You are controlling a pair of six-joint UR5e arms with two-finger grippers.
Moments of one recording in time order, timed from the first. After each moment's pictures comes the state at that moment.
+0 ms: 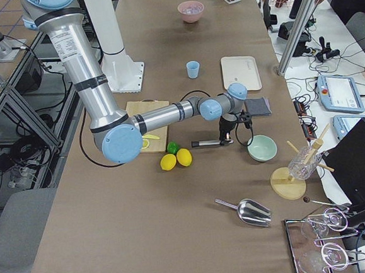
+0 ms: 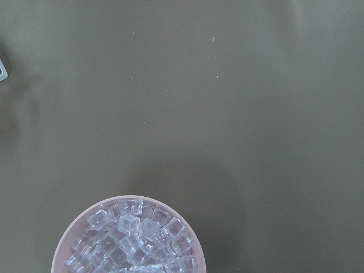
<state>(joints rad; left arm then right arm) -1.28 -1.63 -2.12 -1.46 -2.24 -0.46 1.02 -1.22 1.41 -1.49 2.18 0.55</state>
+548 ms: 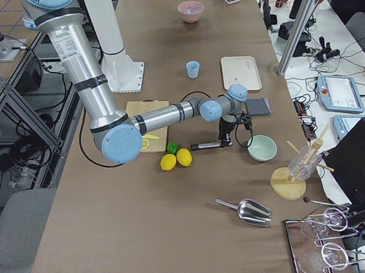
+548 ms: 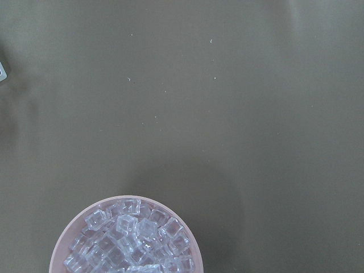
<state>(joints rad) -1.28 -1.63 -2.12 -1.46 -2.24 -0.46 1.02 -1.22 1.41 -1.49 2.19 0.55</state>
